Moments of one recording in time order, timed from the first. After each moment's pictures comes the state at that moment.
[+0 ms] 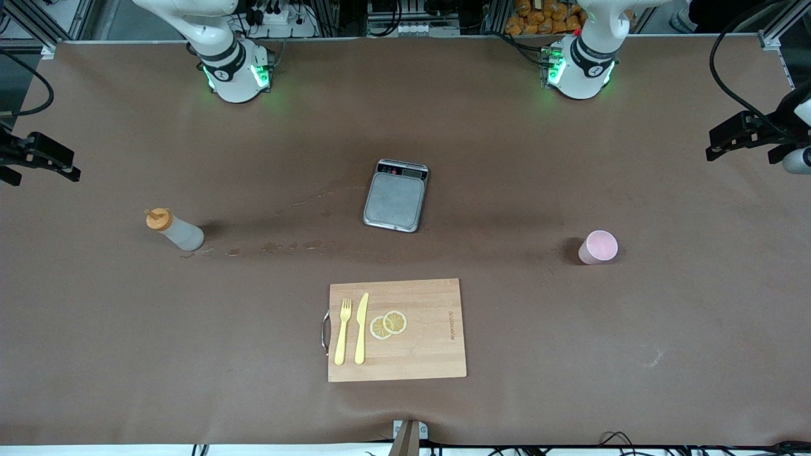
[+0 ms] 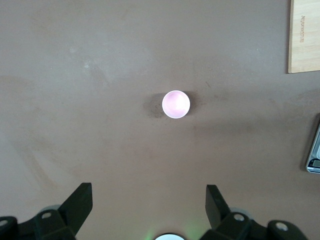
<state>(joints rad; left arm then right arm) 0.08 0.04 -0.13 -1.44 0.02 1.43 0.03 -0.13 0.03 0.04 -1.54 -0.01 1.57 -0.15</state>
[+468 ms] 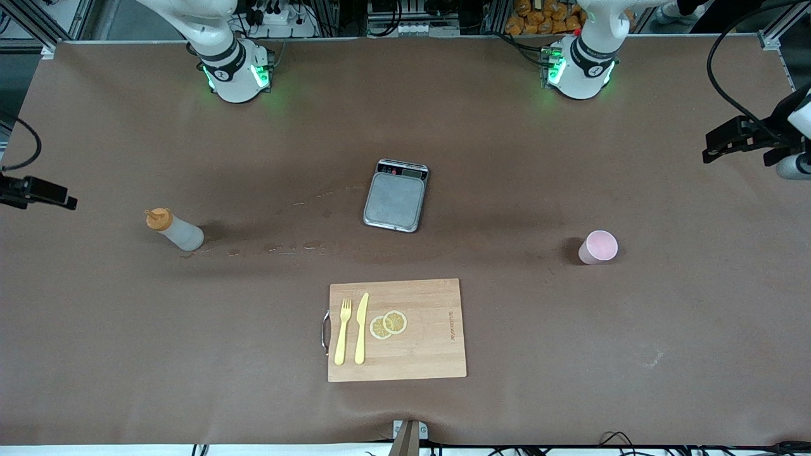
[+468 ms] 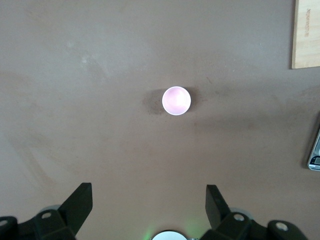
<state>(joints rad) 0.08 0.06 -0.13 -1.46 0.01 1.43 0.03 -0.25 0.20 0.03 -1.52 0.05 1.59 -0.15</state>
